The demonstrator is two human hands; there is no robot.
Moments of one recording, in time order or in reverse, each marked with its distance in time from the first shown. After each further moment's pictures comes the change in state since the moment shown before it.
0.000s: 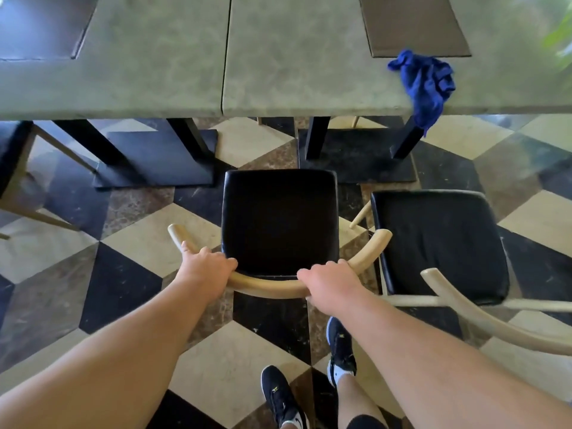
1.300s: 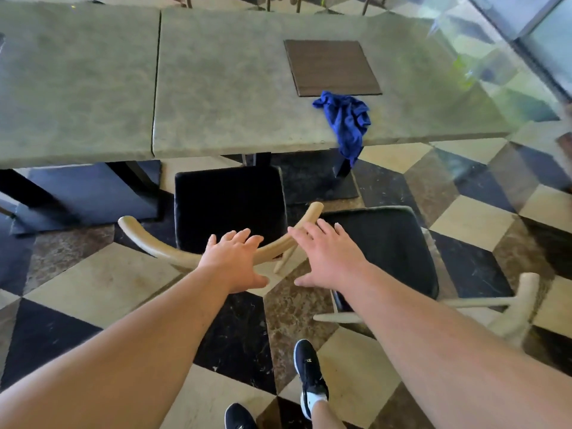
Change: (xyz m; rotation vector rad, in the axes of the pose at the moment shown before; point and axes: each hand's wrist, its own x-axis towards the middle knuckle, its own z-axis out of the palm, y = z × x) left_hand 0.060 0.112 -0.126 -0.243 0.200 0.219; right_hand -0.024 0.129 -0.090 -0.033 0.162 0.184
